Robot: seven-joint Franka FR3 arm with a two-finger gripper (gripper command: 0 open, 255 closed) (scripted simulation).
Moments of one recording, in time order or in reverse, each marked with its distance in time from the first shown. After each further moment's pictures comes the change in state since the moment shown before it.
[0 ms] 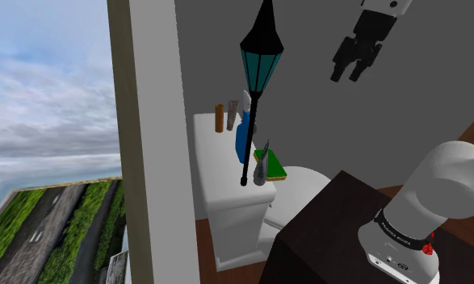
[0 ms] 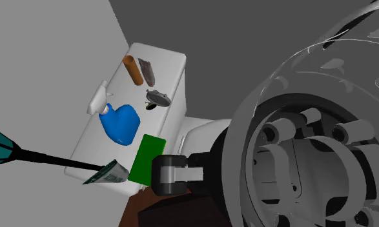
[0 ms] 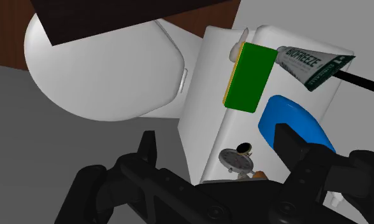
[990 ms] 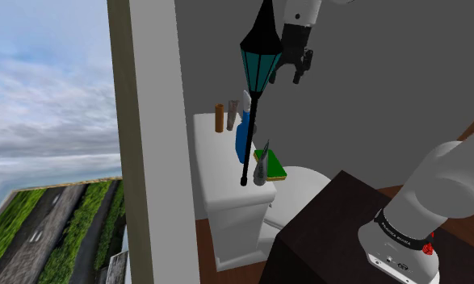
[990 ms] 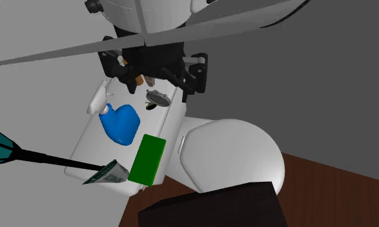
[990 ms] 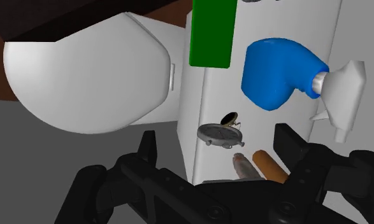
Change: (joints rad) arm -0.010 0.564 0.123 0.340 0.039 0.102 0.251
